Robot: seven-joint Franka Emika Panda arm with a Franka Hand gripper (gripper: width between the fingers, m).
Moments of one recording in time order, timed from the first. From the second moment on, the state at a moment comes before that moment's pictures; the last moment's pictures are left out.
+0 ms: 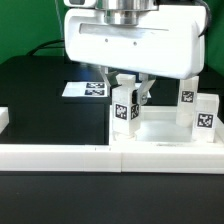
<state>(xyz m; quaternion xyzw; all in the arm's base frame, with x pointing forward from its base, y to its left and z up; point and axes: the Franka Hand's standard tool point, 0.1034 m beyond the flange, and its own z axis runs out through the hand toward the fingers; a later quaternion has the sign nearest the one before) 0.662 -0.013 0.086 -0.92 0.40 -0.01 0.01</state>
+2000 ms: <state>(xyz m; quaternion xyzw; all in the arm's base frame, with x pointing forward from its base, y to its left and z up) 0.664 -0.013 0.089 -0.95 0.31 -0.08 0.04</state>
